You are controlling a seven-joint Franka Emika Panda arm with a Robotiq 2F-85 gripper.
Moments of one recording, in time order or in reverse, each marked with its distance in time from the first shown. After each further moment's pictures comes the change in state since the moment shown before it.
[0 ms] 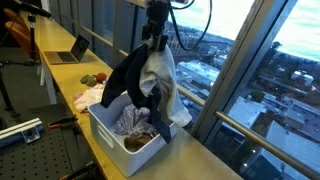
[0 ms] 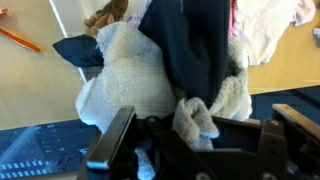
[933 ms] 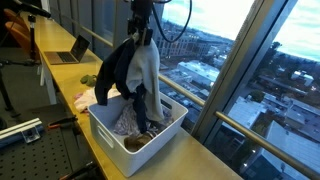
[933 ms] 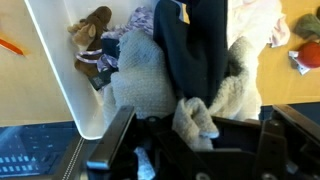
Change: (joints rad) arm 0.044 -0.096 0.031 -0.100 0.004 0.001 0.003
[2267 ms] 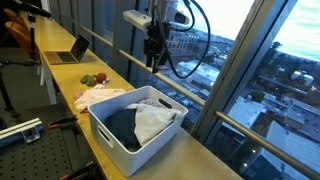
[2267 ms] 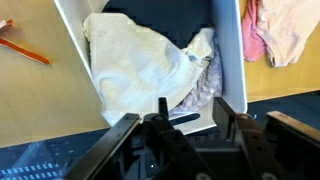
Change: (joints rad) arm -0.065 0.101 -0.067 -0.020 -0.003 0.128 -0.022
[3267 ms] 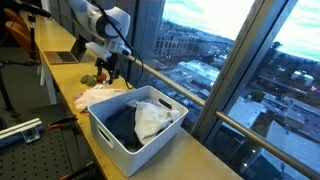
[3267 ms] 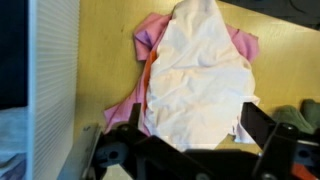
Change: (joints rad) arm 0.258 0.278 0.214 -0.082 -0.005 0.128 0.040
